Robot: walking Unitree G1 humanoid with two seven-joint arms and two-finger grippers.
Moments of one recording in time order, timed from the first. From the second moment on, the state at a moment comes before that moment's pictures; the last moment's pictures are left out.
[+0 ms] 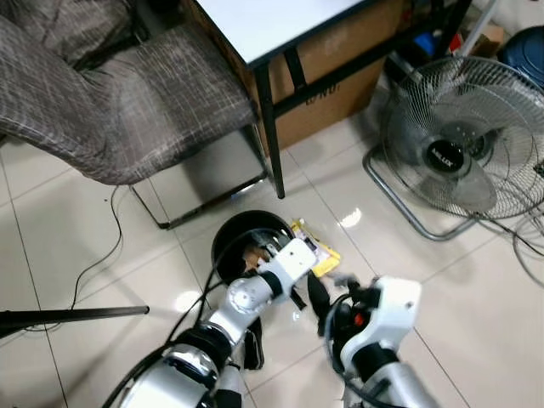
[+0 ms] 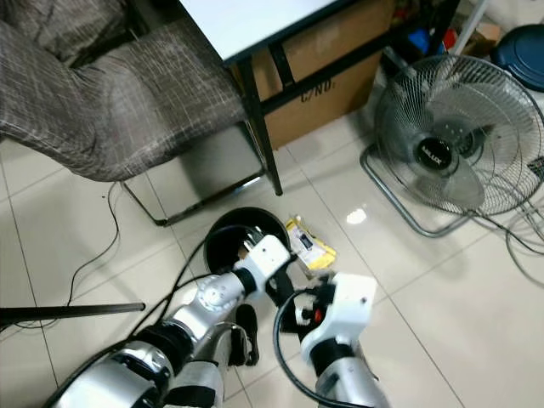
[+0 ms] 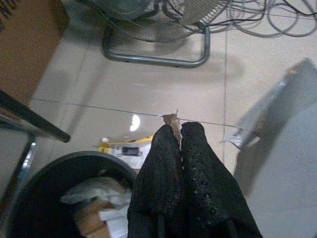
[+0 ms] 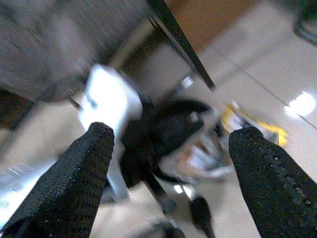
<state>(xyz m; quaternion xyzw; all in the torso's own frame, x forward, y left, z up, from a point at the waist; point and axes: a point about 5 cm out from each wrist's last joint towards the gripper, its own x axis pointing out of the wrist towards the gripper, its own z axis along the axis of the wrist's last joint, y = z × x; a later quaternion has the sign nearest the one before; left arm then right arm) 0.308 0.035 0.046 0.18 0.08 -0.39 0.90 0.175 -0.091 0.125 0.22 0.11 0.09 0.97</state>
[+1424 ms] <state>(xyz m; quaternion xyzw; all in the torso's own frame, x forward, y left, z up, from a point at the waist) 0.369 0.088 0.164 0.14 -0.18 -0.13 0.96 0.197 -0.163 0.199 -0.03 -0.14 -0.14 0.98</state>
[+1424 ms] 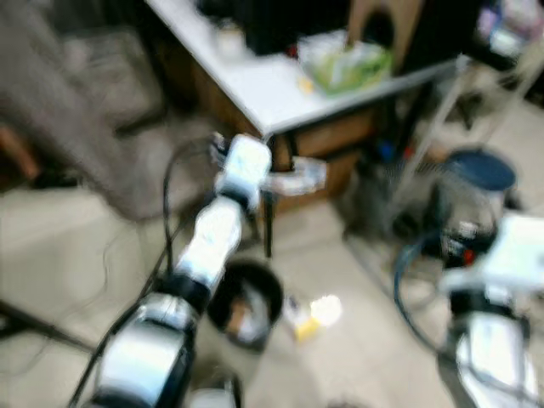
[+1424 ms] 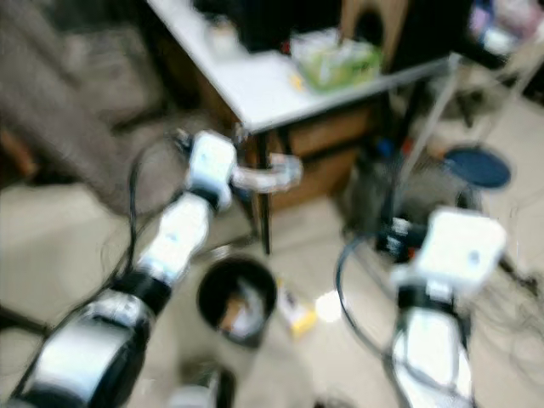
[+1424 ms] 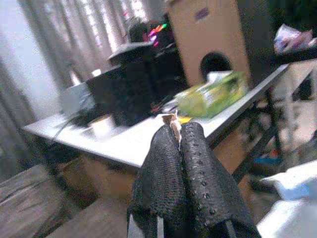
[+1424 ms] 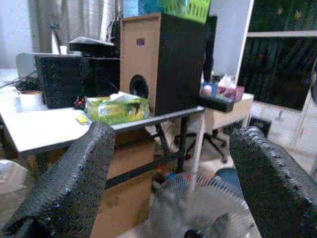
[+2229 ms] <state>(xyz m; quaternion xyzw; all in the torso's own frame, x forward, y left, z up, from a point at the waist) 0.361 0.090 0.144 0.16 -0.15 -0.18 0.96 0.201 -0.157 0.182 -0.01 -0.11 -0.15 0.98</state>
